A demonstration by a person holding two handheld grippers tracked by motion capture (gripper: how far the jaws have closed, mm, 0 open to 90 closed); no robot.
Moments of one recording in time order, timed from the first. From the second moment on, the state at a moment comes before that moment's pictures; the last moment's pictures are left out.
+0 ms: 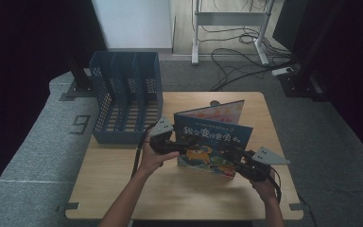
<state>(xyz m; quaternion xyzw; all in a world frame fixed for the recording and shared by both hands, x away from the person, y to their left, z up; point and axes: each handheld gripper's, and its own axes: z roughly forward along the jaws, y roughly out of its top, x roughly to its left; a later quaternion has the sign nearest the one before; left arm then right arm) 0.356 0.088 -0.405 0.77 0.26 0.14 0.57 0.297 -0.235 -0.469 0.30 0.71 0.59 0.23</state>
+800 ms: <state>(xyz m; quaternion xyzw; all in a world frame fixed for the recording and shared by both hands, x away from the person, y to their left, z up) 0.348 0.080 -0.407 0.78 0.25 0.15 0.56 0.302 -0.239 -0.473 0.34 0.70 0.59 0.23</state>
